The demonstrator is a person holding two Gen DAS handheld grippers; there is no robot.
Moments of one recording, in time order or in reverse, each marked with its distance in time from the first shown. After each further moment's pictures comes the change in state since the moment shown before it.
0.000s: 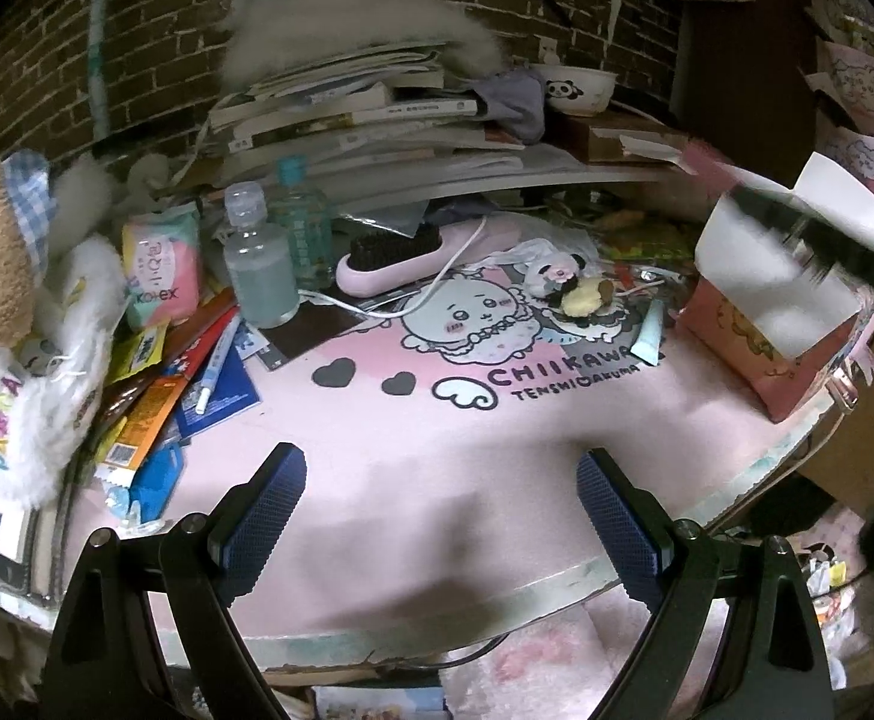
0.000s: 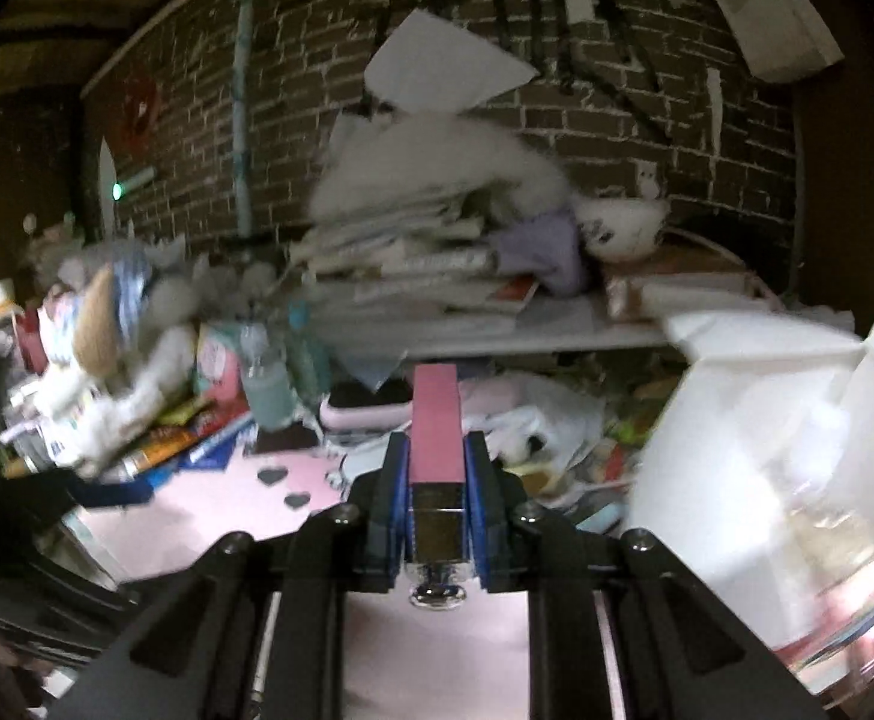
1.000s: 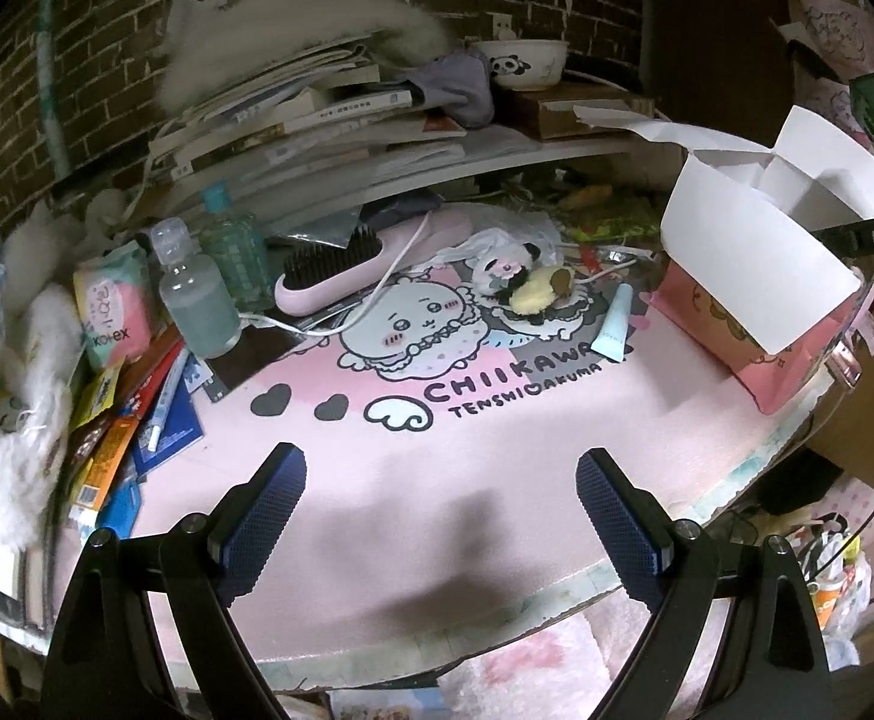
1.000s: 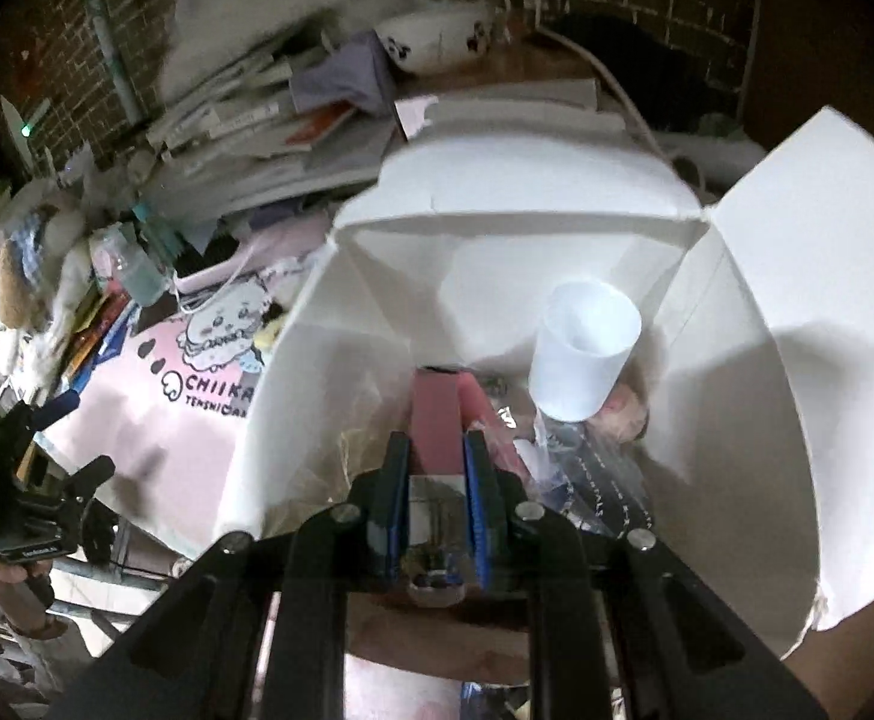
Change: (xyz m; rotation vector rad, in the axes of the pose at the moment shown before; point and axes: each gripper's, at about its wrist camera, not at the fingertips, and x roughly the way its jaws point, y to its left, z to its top) left arm 0.014 -0.043 0.013 0.087 0.036 0.013; right arm 0.018 -0.152 0.009 0.105 0.575 -0.044
